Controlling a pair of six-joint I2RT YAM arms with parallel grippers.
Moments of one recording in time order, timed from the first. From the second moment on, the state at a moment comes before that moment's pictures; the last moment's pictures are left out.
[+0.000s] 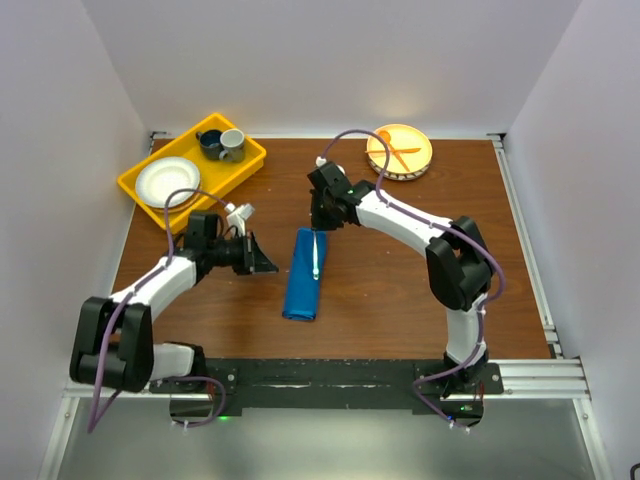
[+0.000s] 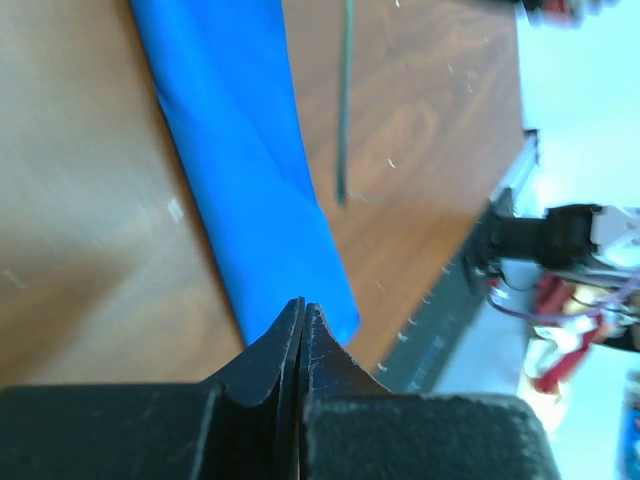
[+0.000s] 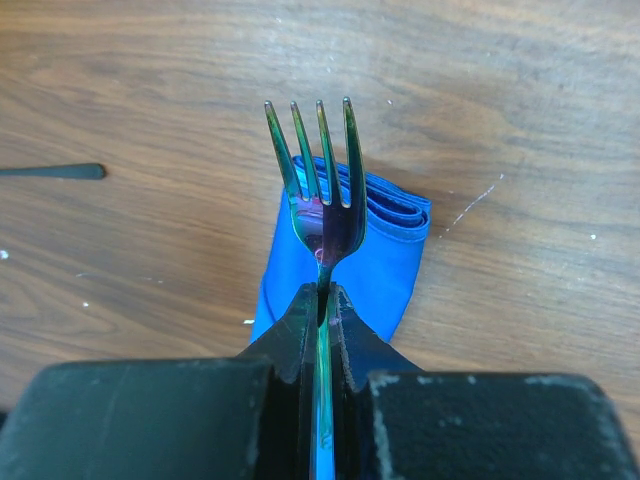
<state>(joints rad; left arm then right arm) -0.15 1.32 0.64 -0.15 0.85 -0.36 0.72 1.97 1.59 -0.56 0.09 0.65</state>
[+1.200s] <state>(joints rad) -0.73 0.94 0.35 -0.37 0.63 1.23 0.69 2.10 1.68 -0.58 0.07 0.72</state>
